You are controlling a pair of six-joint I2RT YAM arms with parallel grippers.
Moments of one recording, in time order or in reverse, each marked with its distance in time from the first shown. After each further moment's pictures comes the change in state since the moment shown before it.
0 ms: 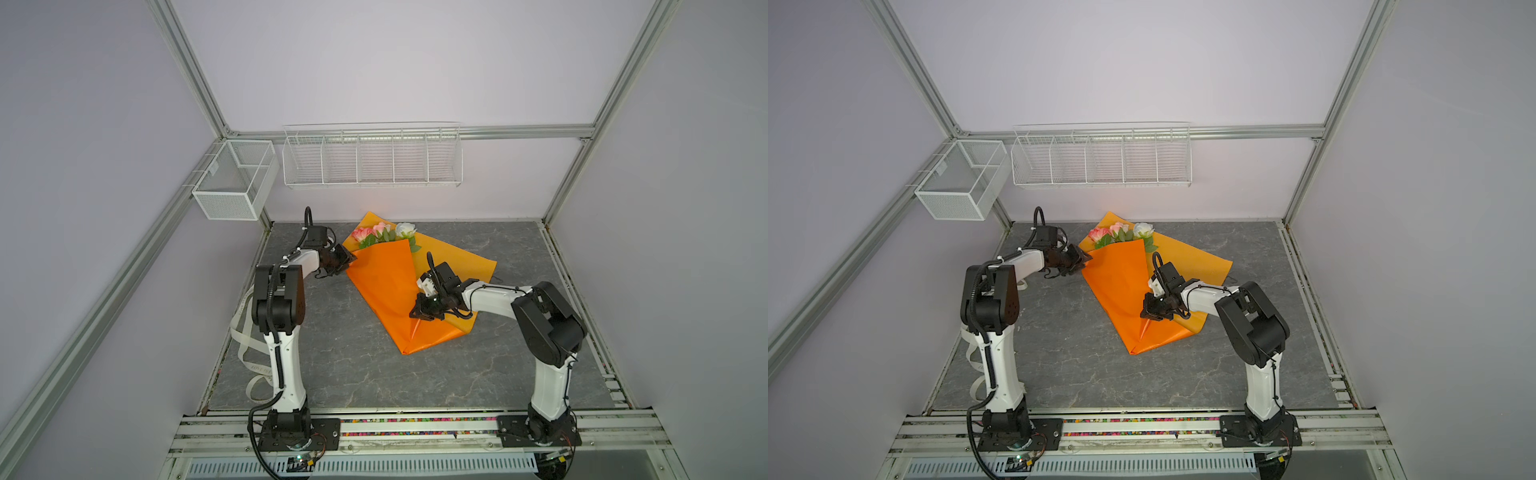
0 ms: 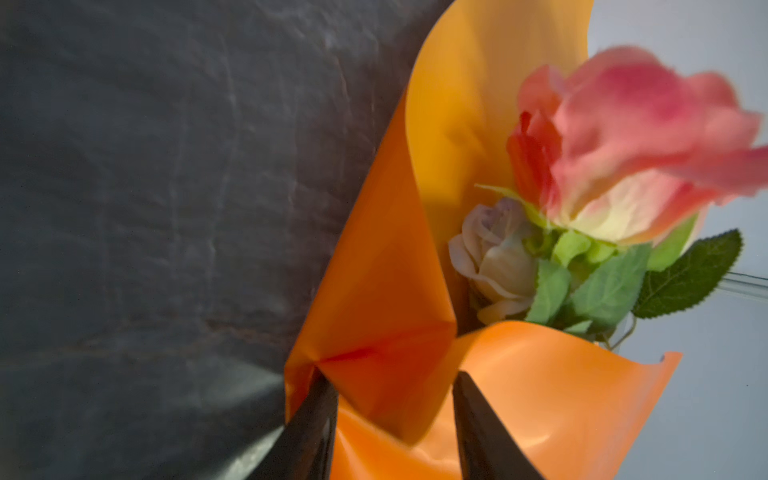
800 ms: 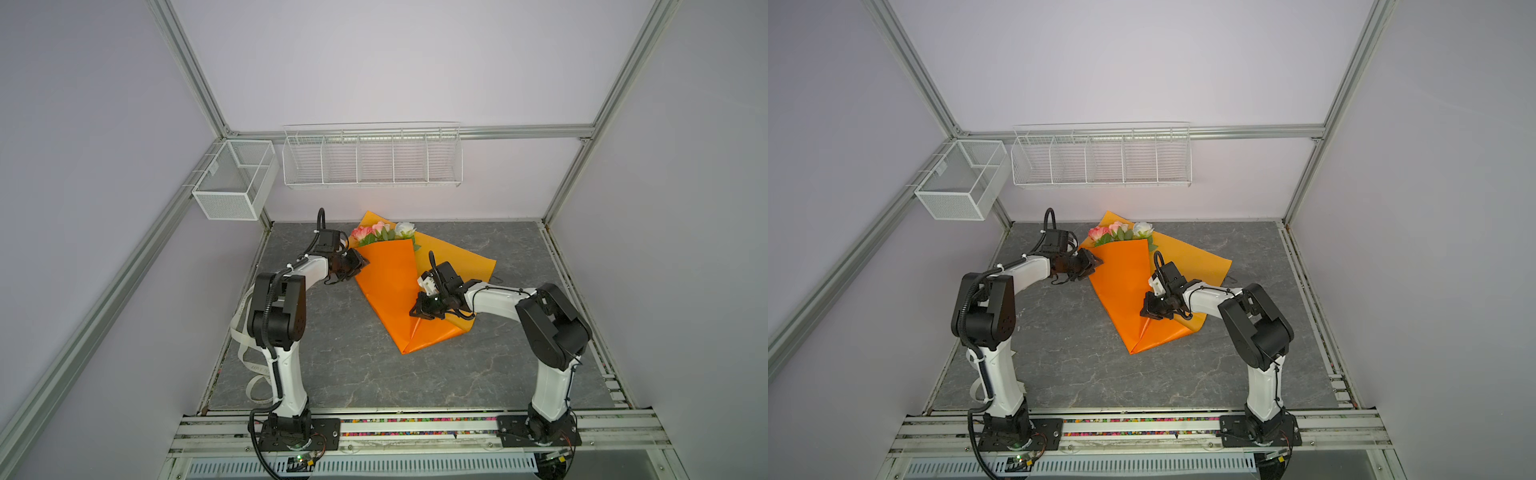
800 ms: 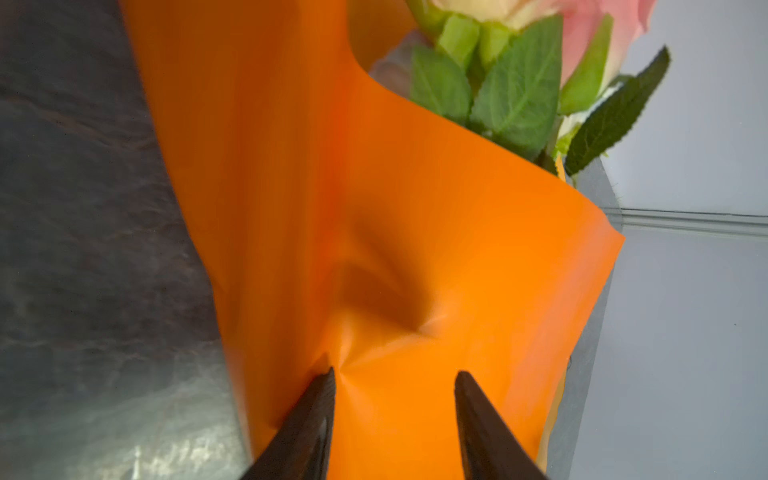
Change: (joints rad) left arm -0.103 -0.192 -0.215 0.061 -0.018 -0.040; right arm 0.000 -0.026 -0.023 0.024 0.000 0.014
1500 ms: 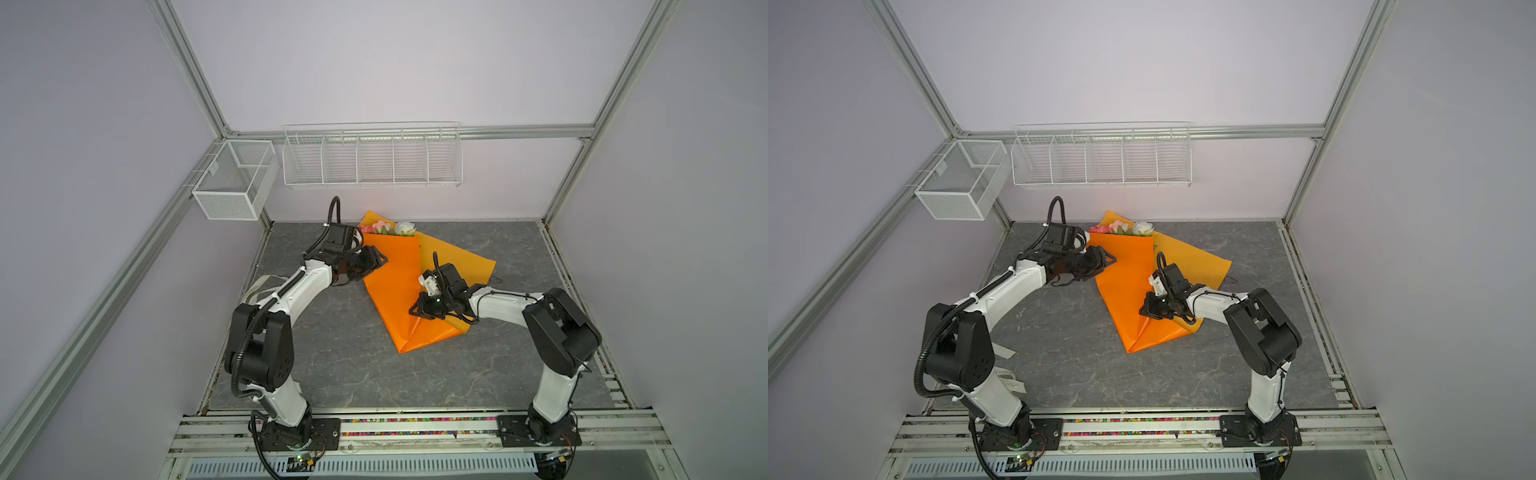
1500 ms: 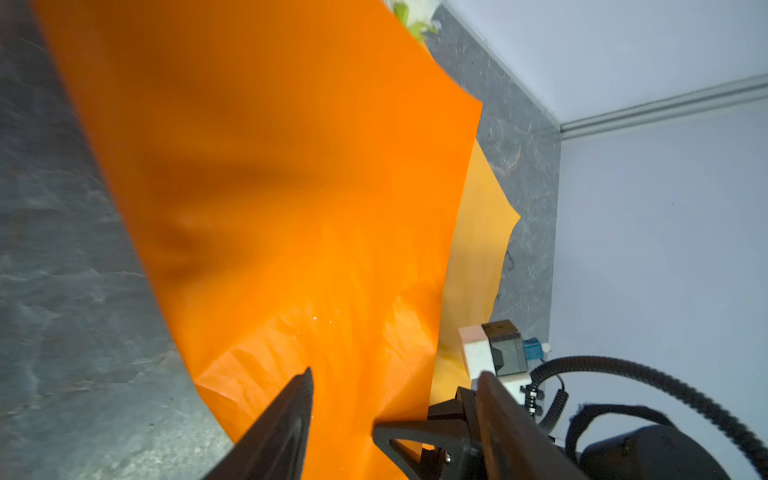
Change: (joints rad) left arm -0.136 -0.343 -0.084 -0.158 -0.018 0.018; right arm 0.008 -0.058 -0.072 0.119 -0.010 0.020
